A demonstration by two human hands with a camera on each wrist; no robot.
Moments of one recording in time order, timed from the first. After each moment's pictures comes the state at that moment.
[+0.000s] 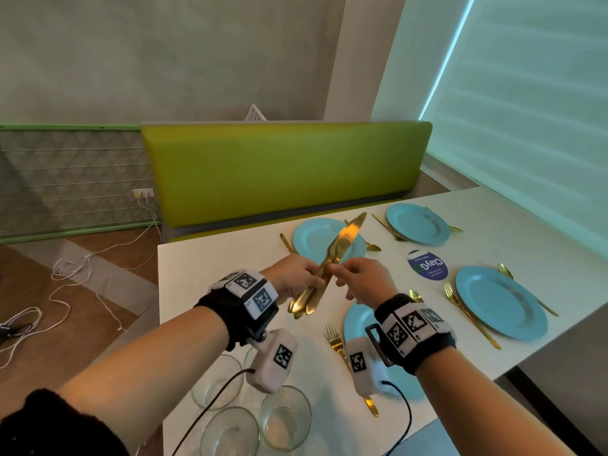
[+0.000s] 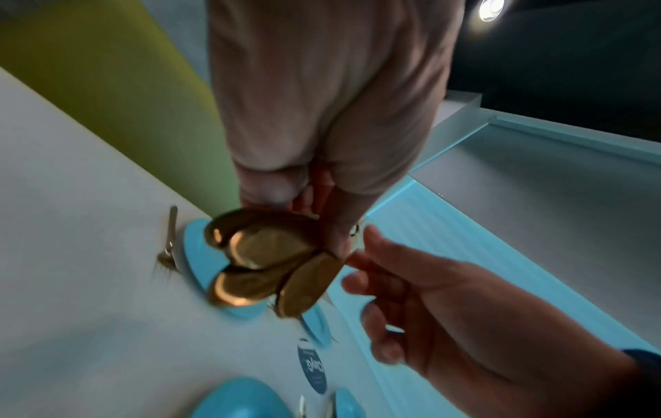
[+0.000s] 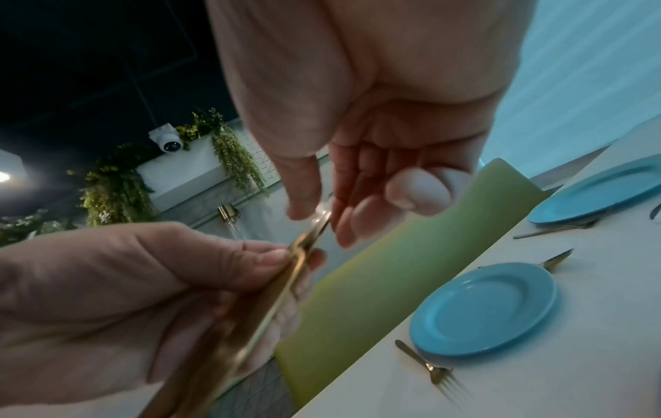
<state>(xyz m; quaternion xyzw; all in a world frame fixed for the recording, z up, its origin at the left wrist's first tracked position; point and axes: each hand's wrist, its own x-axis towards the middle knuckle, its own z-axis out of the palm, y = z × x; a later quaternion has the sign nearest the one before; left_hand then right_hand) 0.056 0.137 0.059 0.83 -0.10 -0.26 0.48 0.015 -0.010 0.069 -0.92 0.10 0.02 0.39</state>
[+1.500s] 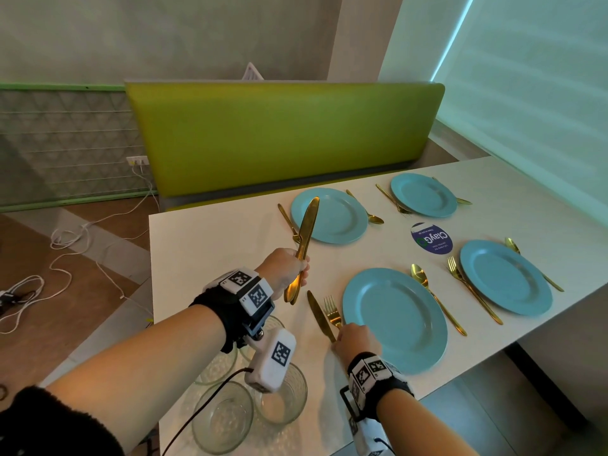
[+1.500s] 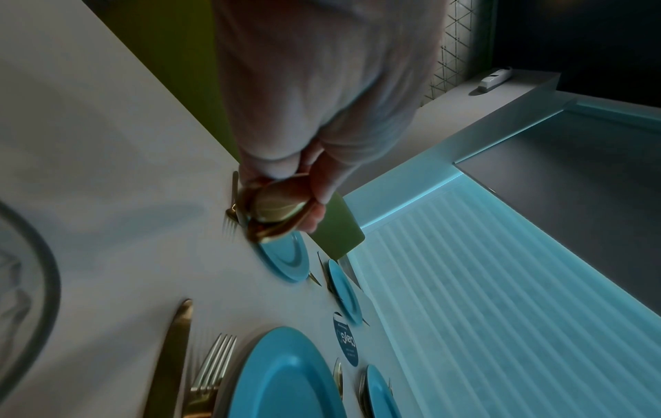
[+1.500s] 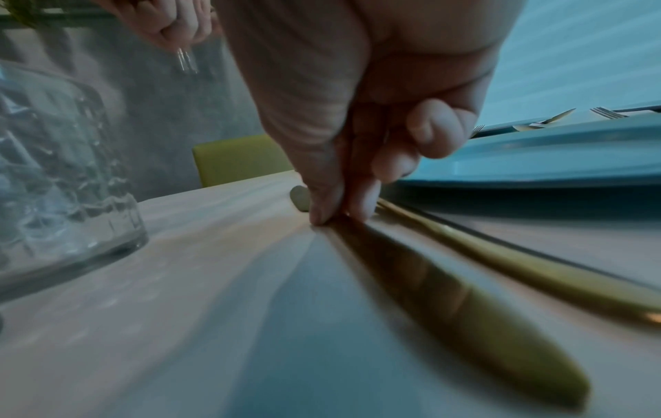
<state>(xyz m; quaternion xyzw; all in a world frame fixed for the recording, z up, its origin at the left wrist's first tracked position) 0.042 0.130 0.029 0.71 0.09 -0.27 0.64 -0.036 -0.019 -0.095 -0.95 0.21 0.20 0.10</state>
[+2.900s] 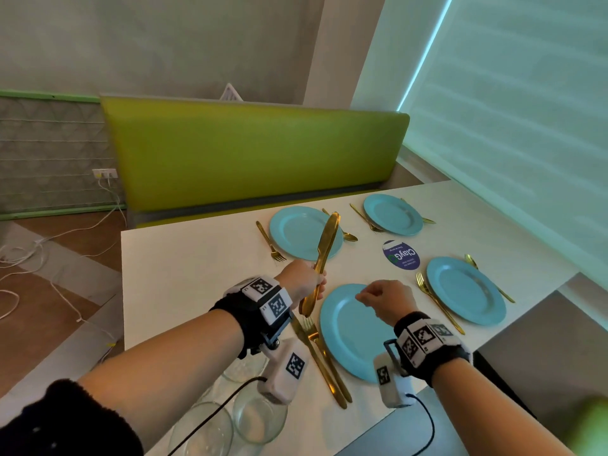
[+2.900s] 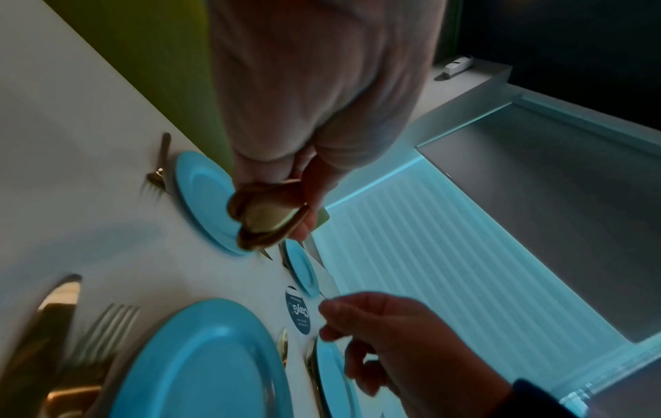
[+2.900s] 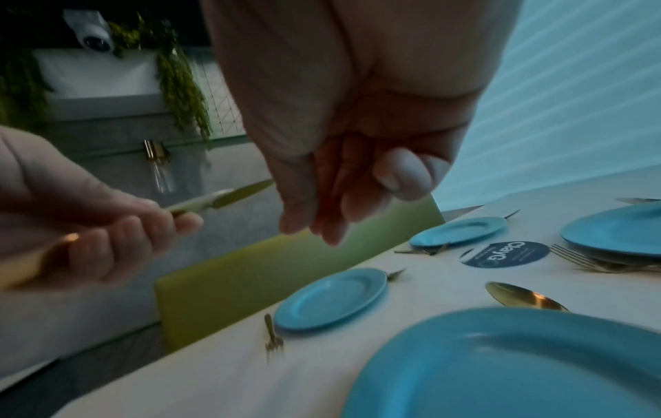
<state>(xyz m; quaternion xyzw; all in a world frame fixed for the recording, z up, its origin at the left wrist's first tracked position) 0.036 0.086 0.048 0.70 0.03 -0.31 0.65 -0.013 -0.089 0.030 -0.95 0.21 0.04 0.24</state>
